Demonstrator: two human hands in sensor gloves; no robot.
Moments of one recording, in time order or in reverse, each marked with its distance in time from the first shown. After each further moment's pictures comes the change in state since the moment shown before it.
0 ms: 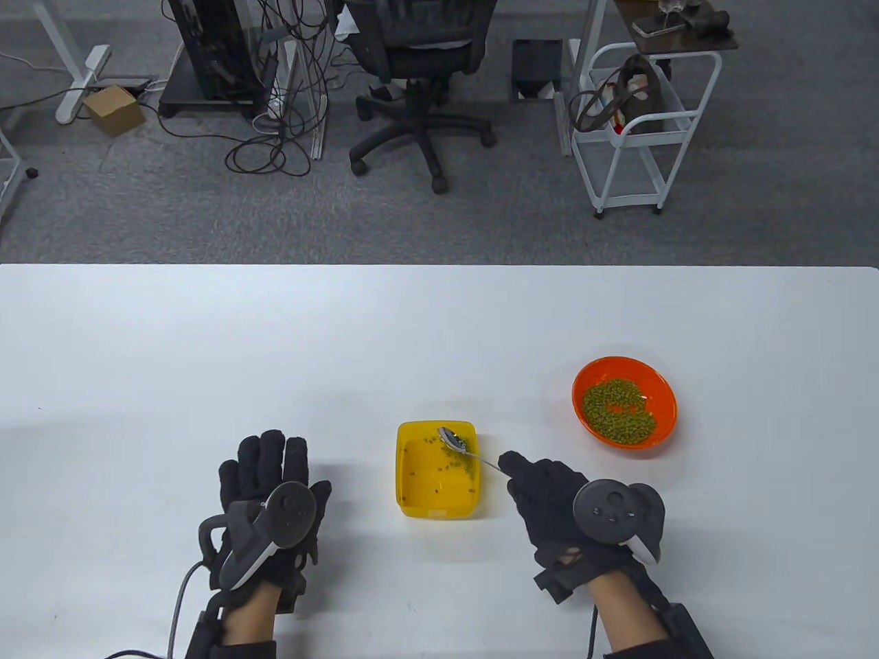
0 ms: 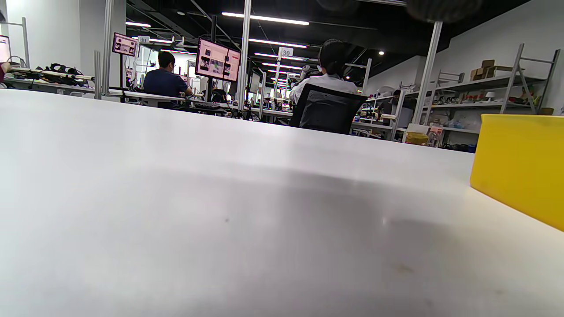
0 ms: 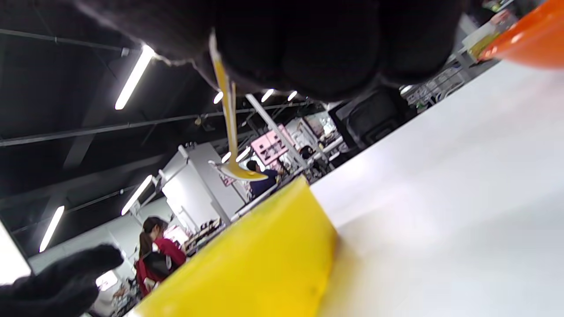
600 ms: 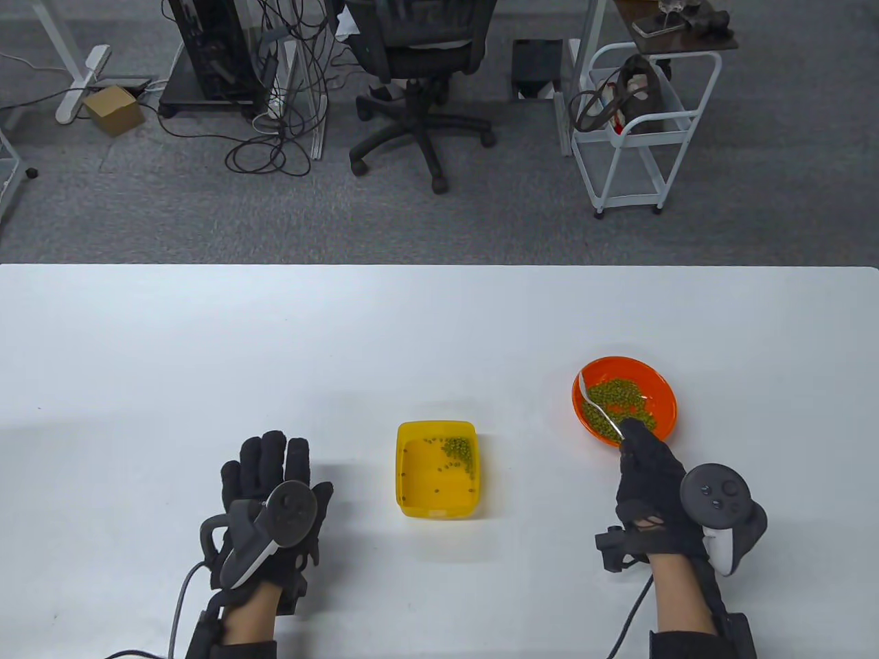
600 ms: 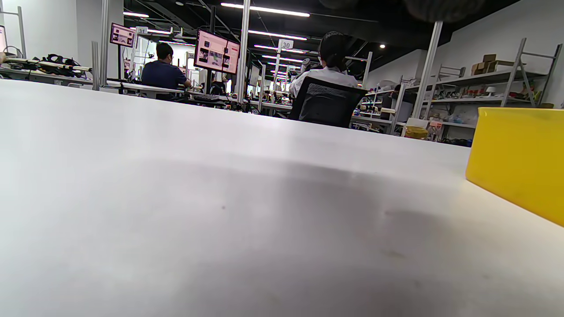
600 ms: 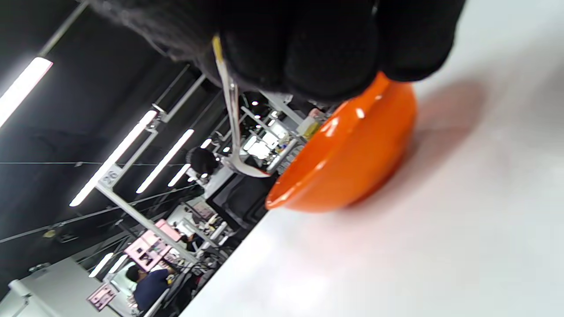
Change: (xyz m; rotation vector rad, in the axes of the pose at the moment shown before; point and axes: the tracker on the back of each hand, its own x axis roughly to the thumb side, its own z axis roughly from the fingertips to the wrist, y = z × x) left_hand 0.000 -0.001 0.001 -0.028 -0.001 0.010; right_hand -0.088 -0.064 0.025 -0.289 0.496 -0.056
